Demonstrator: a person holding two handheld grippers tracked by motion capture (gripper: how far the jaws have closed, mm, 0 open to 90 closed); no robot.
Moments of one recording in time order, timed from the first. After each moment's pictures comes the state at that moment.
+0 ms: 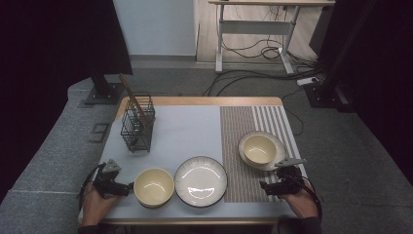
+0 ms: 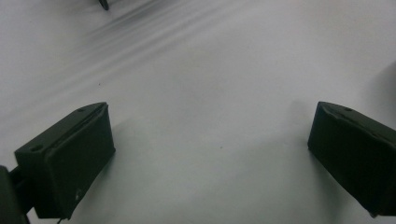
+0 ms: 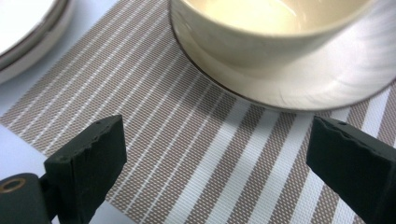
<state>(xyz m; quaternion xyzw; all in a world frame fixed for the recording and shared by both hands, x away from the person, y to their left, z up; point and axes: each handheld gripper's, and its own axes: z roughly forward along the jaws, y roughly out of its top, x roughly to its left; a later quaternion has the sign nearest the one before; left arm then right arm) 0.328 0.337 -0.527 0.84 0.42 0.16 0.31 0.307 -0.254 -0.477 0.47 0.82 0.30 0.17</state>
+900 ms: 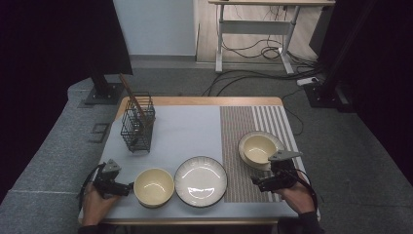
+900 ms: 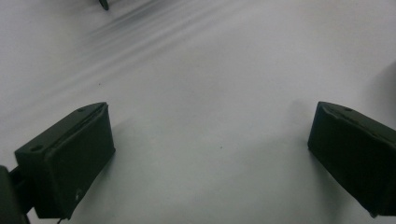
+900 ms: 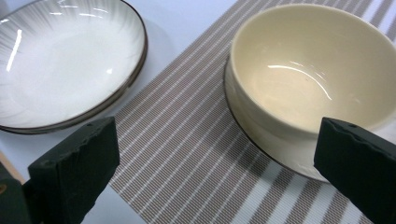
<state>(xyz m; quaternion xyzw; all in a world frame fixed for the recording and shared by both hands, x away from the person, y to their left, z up) 0.328 0.337 -0.527 0.84 0.42 0.16 0.31 0.310 -0.229 -0.441 0.41 0.83 0.36 0.16</state>
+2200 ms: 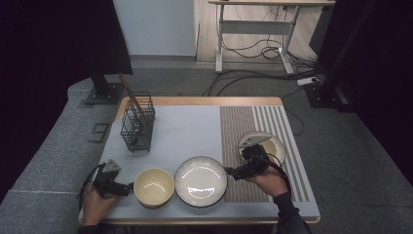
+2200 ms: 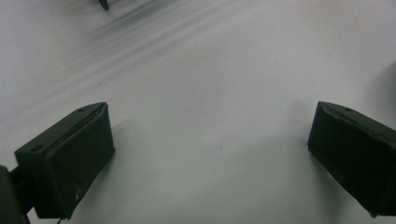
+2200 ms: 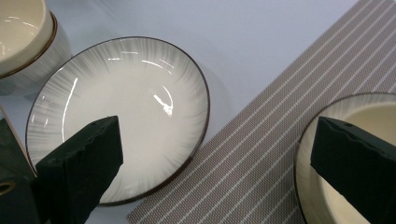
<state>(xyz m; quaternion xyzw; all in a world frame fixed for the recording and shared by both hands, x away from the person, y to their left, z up) 0.328 0.337 -0.527 0.84 0.42 0.16 0.31 0.346 -0.155 -0.419 0.35 0.86 0.37 0.11</state>
